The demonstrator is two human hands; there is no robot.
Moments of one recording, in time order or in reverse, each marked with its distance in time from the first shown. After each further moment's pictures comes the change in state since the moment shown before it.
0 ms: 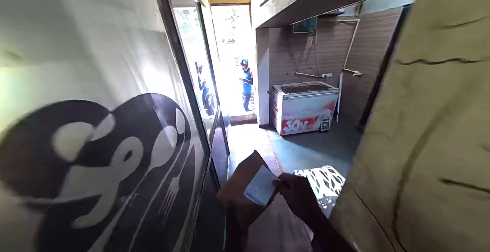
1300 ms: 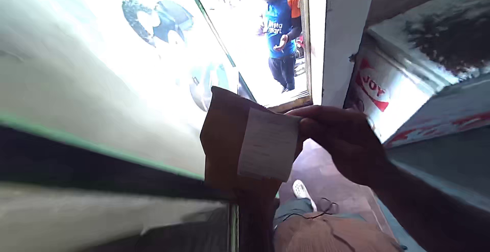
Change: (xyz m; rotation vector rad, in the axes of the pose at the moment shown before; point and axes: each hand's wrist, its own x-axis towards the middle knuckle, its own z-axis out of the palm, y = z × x) left_hand 1.483 -0.205 0.233 0.011 -0.139 0.367; right_hand 1.524 0.178 0.189 0.912 -0.003 -0.535
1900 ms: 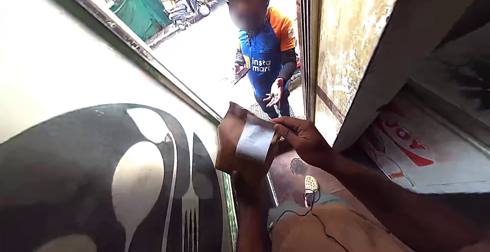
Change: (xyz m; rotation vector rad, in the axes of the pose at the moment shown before) left_hand 0.515 -0.333 -0.043 -0.064 0.119 -0.486; right_hand 0.407 0.415 -0.117 -0.036 0.136 0.346
